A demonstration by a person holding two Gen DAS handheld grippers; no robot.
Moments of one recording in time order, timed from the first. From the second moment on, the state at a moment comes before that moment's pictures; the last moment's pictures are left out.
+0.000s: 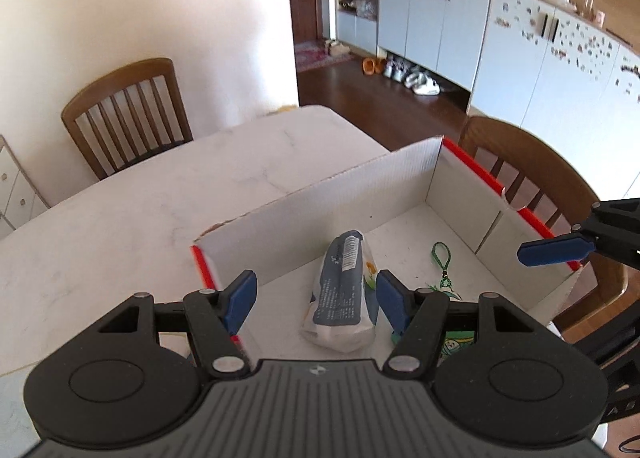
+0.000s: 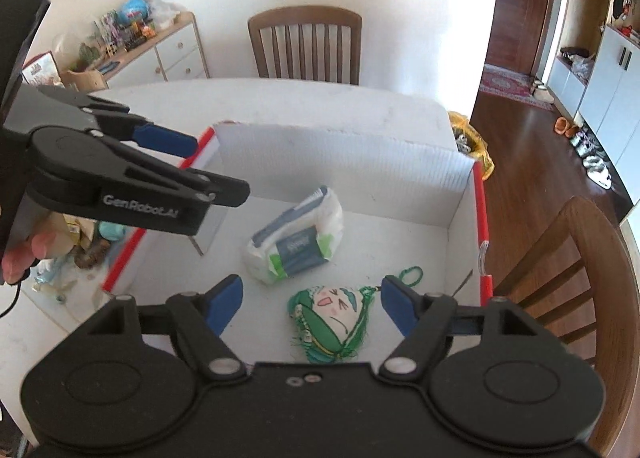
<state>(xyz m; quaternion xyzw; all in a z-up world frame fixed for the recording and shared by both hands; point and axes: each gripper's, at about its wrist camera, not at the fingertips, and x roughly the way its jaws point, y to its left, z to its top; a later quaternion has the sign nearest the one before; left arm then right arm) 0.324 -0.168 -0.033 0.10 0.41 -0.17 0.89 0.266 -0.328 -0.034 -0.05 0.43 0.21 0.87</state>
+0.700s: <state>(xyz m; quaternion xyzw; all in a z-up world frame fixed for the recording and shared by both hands) 0.248 -0.075 0.005 0.04 0.34 -0.15 0.93 0.213 -0.270 0.005 -0.02 0.35 0.22 0.91</state>
